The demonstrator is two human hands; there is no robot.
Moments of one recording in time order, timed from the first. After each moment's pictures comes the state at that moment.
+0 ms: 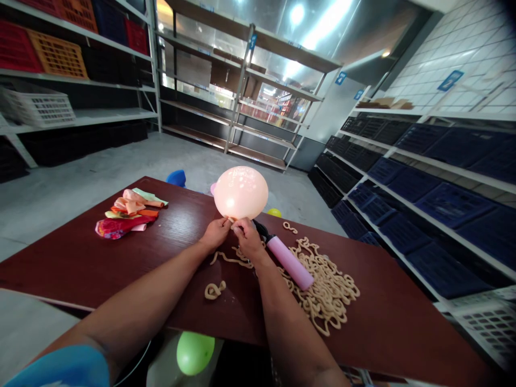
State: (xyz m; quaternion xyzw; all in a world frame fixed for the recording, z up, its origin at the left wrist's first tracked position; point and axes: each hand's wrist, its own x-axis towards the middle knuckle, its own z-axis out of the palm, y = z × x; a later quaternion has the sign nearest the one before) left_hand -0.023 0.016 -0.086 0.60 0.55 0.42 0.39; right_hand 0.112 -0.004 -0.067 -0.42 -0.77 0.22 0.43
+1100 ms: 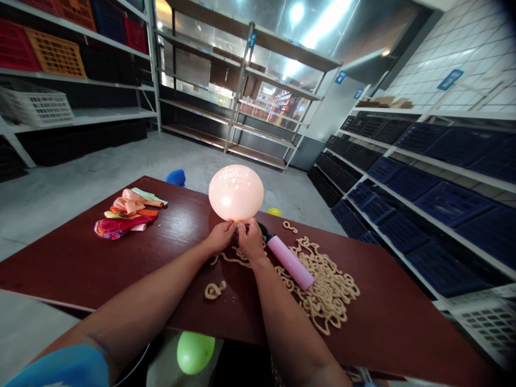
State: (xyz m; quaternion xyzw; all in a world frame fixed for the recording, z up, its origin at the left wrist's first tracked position) left_hand -0.012 0.004 -0.081 0.56 0.45 0.45 0.54; right_hand 0.105 0.000 -0.078 -0.56 -0.67 0.13 0.47
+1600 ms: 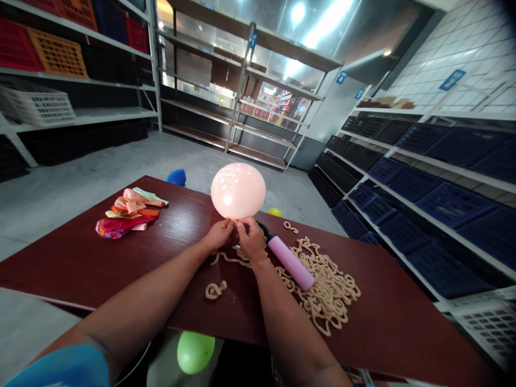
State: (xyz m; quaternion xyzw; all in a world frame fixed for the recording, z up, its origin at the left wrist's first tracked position) left_hand -0.014 0.004 -0.080 0.43 0.44 0.45 0.64; right_hand 0.106 -0.004 -0.071 -0.51 -0.69 0.17 0.49
